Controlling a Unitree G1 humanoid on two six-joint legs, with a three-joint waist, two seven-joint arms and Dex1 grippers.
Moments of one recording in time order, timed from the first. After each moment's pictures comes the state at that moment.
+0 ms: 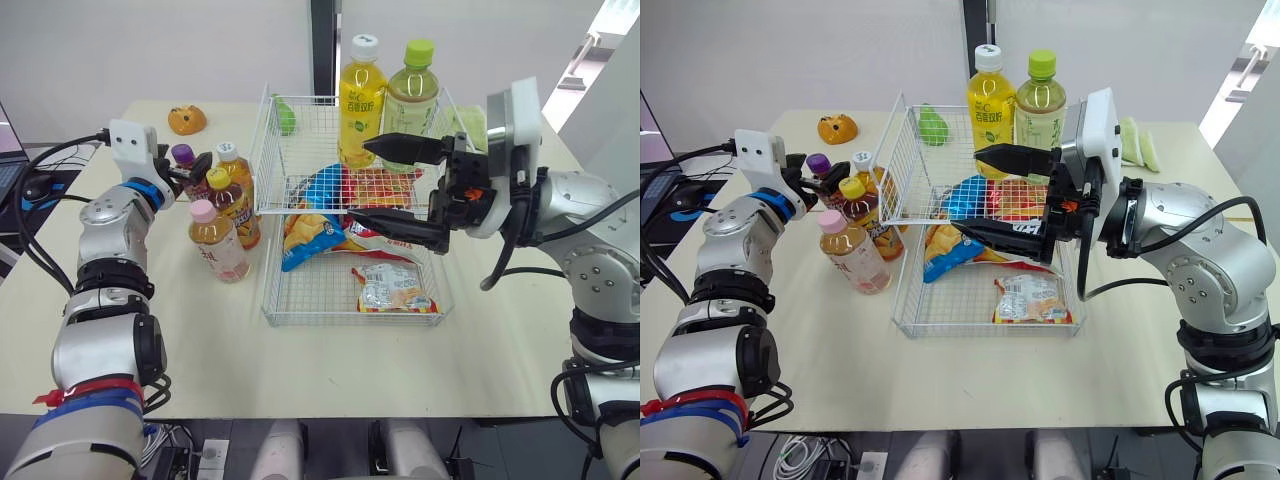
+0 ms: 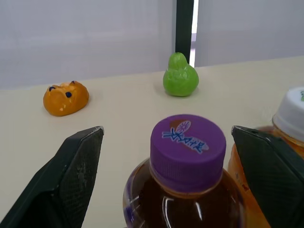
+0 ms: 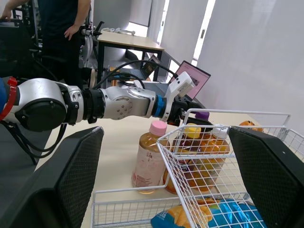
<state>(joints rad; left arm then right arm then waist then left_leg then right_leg) -1.01 0.64 0.24 1.06 -0.20 -0.03 -0.58 -0.79 -0.60 -0.02 -0.45 0.79 0.73 0.81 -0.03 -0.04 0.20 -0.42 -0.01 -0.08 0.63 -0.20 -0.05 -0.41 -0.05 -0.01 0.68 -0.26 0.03</state>
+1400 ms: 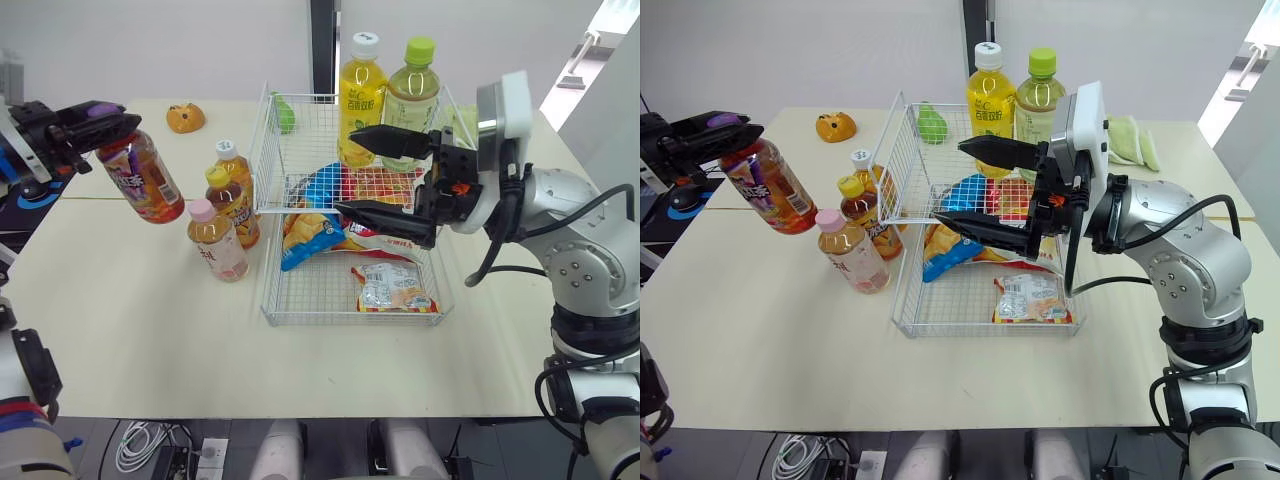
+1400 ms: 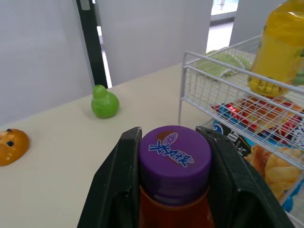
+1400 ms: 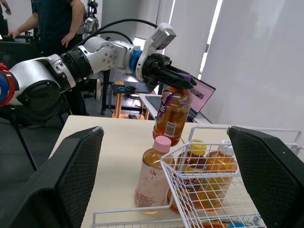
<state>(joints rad) -1.05 1.07 0.23 0.60 -0.41 0.57 -1.25 -0.81 -0.52 0.00 -0.41 0.76 0.67 0.82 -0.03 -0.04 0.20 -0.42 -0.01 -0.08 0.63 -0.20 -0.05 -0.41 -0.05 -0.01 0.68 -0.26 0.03</state>
